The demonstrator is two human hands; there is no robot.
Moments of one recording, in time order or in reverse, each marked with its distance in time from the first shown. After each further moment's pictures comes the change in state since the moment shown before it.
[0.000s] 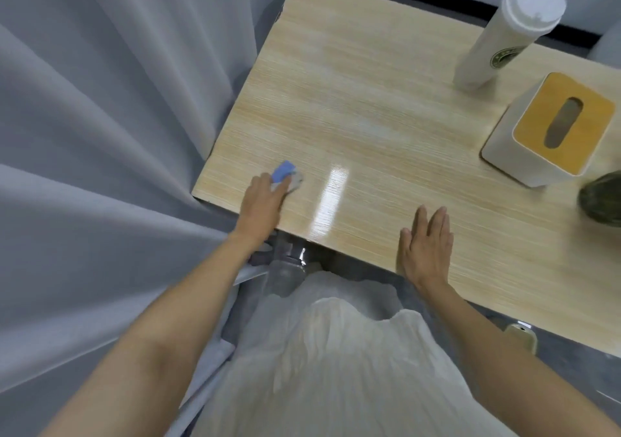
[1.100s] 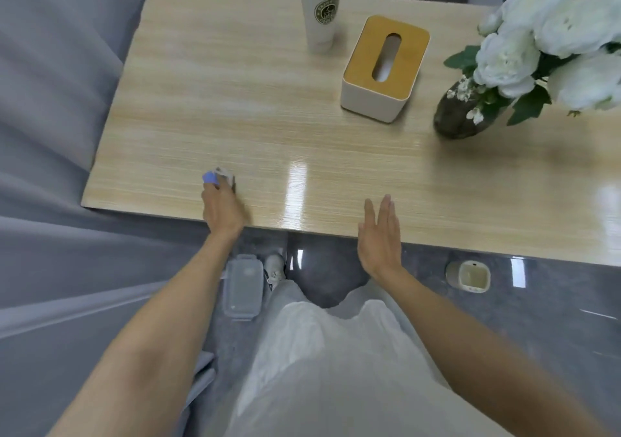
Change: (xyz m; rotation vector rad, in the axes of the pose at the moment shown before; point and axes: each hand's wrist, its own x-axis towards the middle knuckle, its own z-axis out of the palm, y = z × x) left_hand -0.022 0.189 0.030 -0.264 0.168 -0.566; right_hand -0.059 0.158 -0.006 0.140 -0.017 0.014
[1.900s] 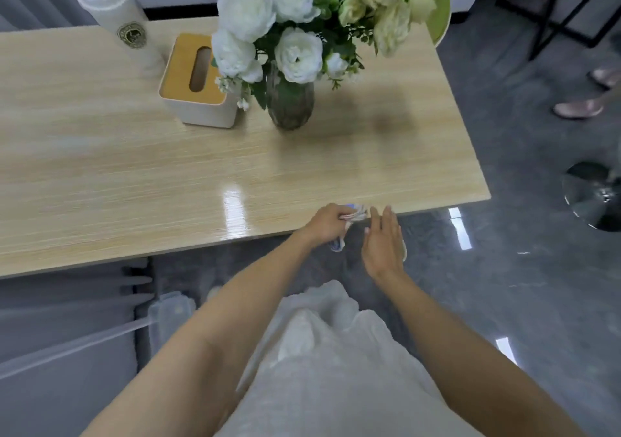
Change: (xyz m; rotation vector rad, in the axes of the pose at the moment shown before) left_hand -0.279 0.265 0.158 -0.132 -1.242 0.529; right_hand -0.068 0.247 -0.074 0.082 0.162 0.319
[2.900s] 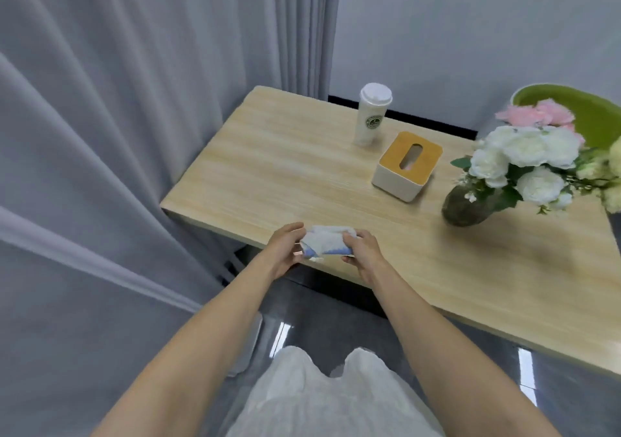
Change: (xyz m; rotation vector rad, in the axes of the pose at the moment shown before) left_hand -0.253 -0.186 -0.222 -1.231 0.704 -0.121; right_hand -0.064 -0.353 0.026 0.906 -0.505 0.008
